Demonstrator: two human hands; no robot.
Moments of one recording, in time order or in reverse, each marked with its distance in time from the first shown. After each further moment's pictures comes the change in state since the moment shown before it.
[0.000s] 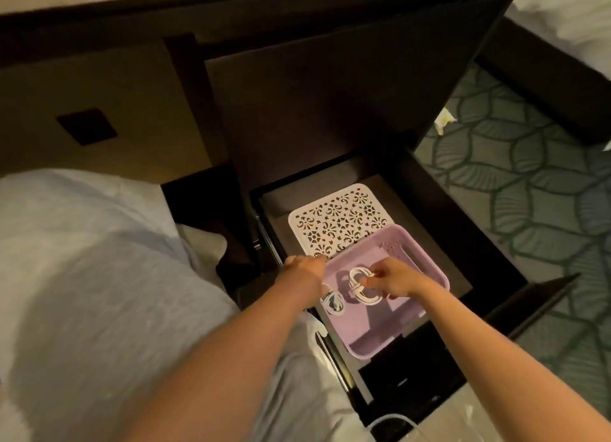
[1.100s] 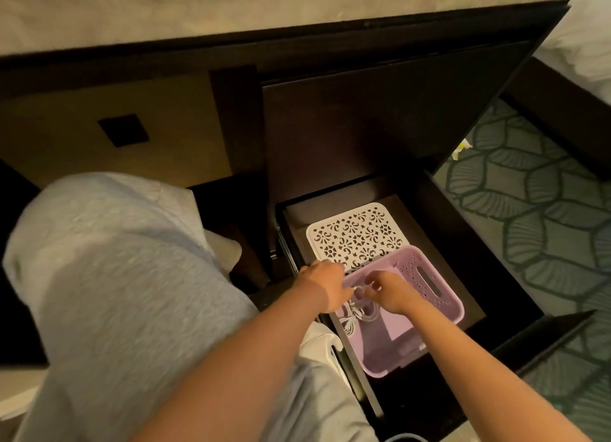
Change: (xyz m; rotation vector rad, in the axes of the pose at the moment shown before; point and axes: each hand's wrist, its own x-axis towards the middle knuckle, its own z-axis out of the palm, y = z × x) left_hand -0.018 -0.003 -0.022 -0.139 0.004 0.032; right_hand 0.011 -0.032 0.024 -0.233 0.151 -0.048
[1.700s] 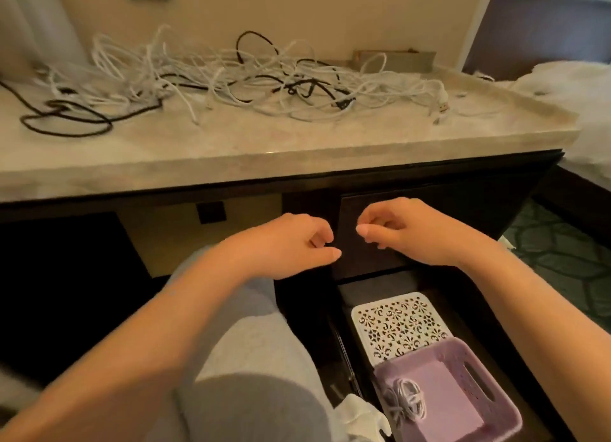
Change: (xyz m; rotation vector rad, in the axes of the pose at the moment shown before) left_hand -0.188 -0.035 -0.181 -0.074 0.392 0.145; right_hand -0.139 -0.219 -0.182 -0.124 0.255 -0.634
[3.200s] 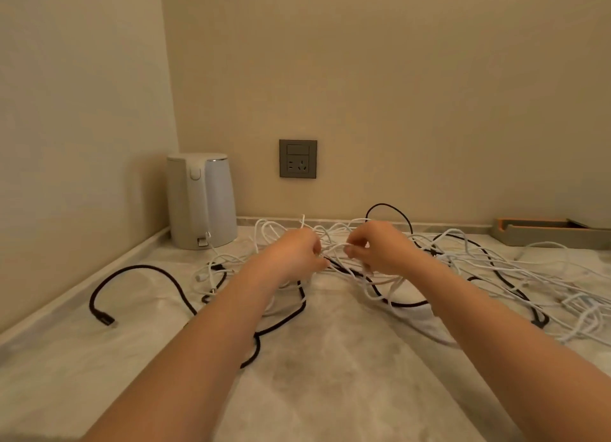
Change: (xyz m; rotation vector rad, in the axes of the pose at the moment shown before) left_hand 0.048 -0.156 -0.270 0.151 0.514 -0.354; right_hand 0.329 -0.184 -0.070 -0.199 0.242 -0.312
